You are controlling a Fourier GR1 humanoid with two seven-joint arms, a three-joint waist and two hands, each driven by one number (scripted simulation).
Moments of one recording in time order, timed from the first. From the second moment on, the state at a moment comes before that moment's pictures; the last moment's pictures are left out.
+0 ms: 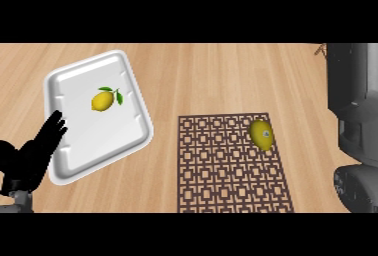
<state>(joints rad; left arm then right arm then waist) 0.00 0.41 0.03 -1.41 0.20 0.02 0.08 -1.33 -0.20 -0.44 -0.96 1.83 -0.04 1.19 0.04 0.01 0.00</state>
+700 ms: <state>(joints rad) -0.01 0.41 0.05 -1.40 0.20 0.01 0.08 -1.46 -0.37 -0.58 -0.74 1.94 0.03 1.16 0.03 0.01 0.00</state>
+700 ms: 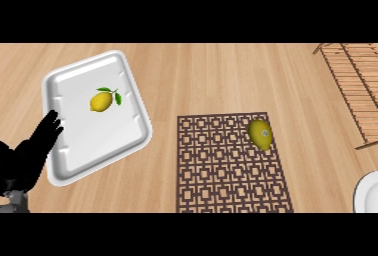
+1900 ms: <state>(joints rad) 0.02 0.38 0.06 -1.41 0.17 0.01 0.07 -1.25 -0.55 -0.76 -0.68 1.91 -0.12 1.10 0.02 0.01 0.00</state>
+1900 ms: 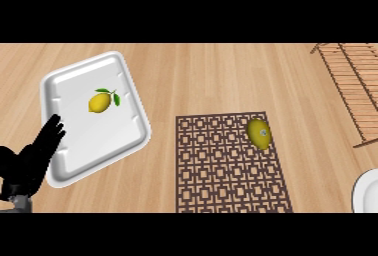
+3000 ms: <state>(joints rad) 0.02 0.37 0.10 -1.39 0.16 -0.02 0.06 -1.21 -0.48 -0.82 -0.90 1.71 -0.38 1.02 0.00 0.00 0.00</state>
